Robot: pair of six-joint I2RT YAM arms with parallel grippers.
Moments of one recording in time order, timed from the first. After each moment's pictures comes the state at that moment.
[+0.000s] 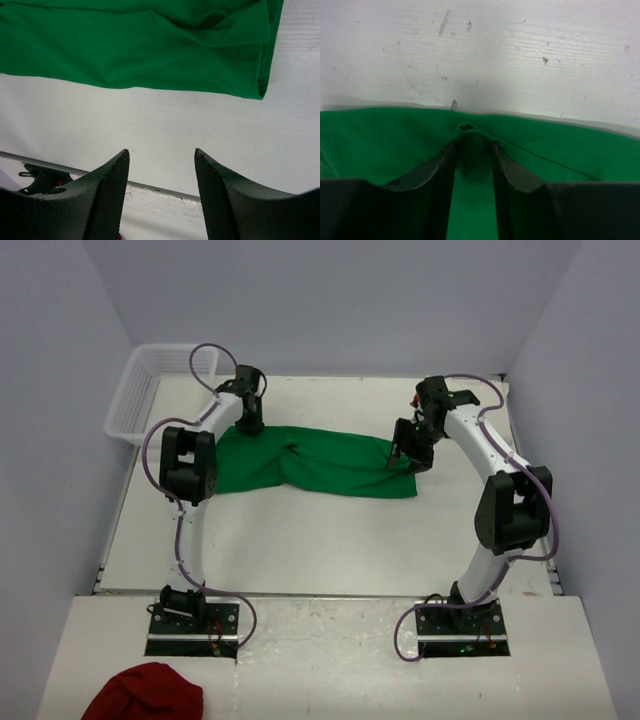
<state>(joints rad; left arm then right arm) -0.19 2.35 1.95 -0.66 -0.15 -0.25 0.20 1.80 1.55 -1.08 -0.26 0.44</state>
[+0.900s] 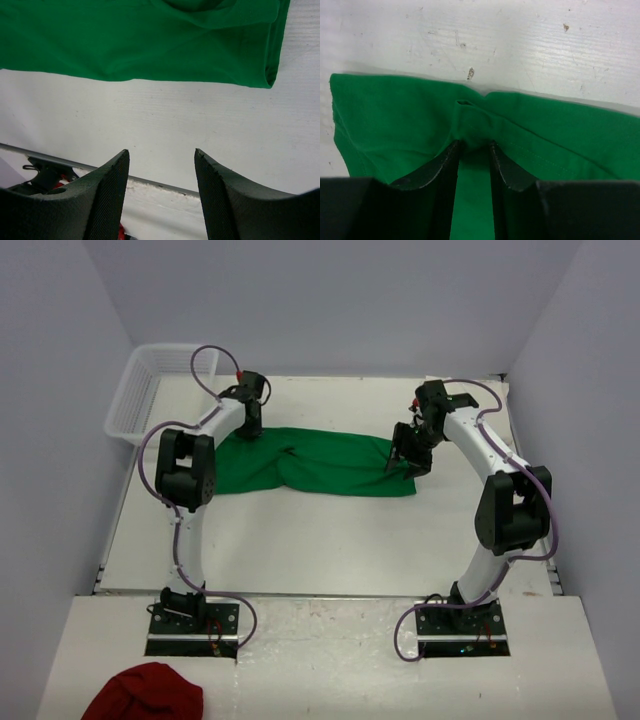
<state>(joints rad) -0.22 2.26 1.80 -0.61 -0.27 -0.25 0.20 1.79 1.52 -1.07 -0.29 0.45</state>
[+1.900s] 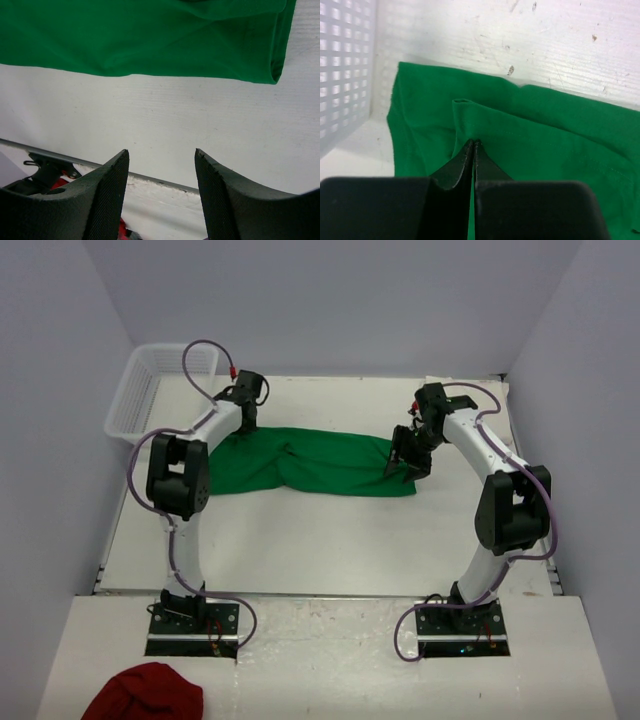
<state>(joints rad) -0.24 2.15 1.70 -0.57 -0.41 -0.25 0.20 1.79 1.50 -1.07 -0.31 0.45</state>
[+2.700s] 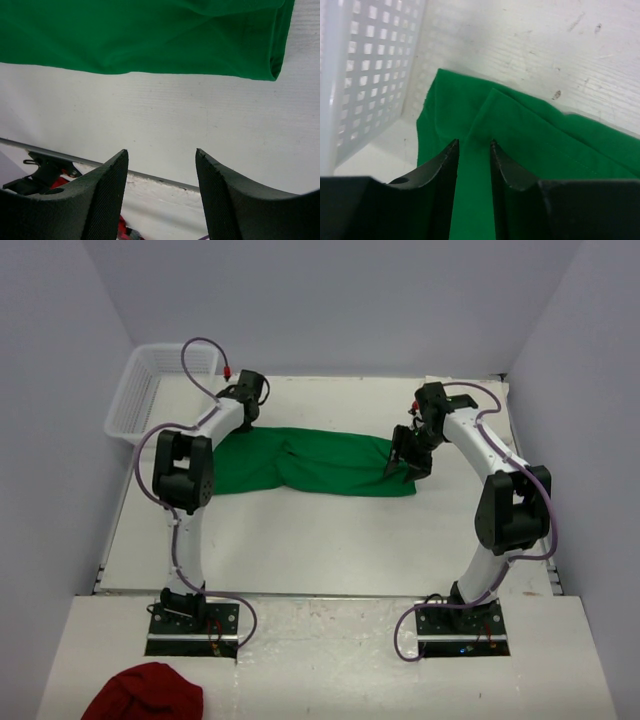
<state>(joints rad) -0.23 2.23 1.78 -0.62 -0.59 -0.30 0.20 1.79 1.50 -1.09 -0.31 0.45</state>
